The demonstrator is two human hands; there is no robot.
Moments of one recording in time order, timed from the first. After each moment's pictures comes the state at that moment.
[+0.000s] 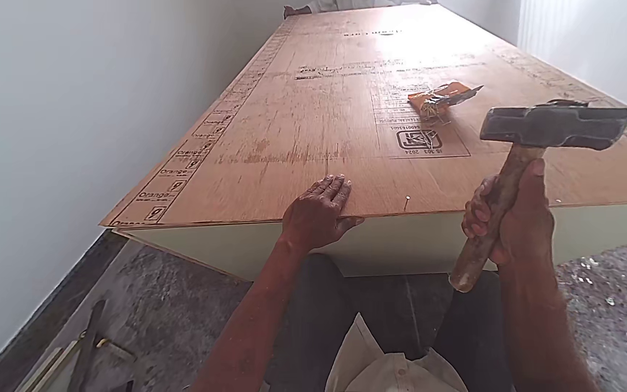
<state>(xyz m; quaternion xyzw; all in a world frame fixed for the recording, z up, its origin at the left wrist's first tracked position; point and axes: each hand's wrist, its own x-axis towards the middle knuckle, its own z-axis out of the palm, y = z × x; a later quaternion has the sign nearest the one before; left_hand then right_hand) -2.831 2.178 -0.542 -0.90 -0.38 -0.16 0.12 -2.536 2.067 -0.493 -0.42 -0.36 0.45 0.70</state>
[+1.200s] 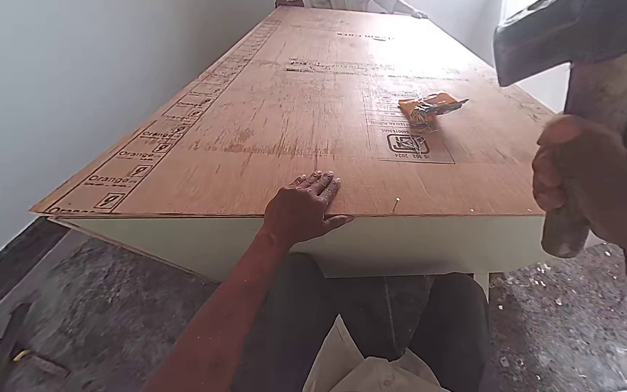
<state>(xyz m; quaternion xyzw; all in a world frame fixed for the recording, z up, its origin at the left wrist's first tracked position) -2.833 2.184 -0.543 -0.90 -0.38 -0.18 0.12 -2.497 2.050 -0.387 -0.57 -0.68 0.12 0.44</state>
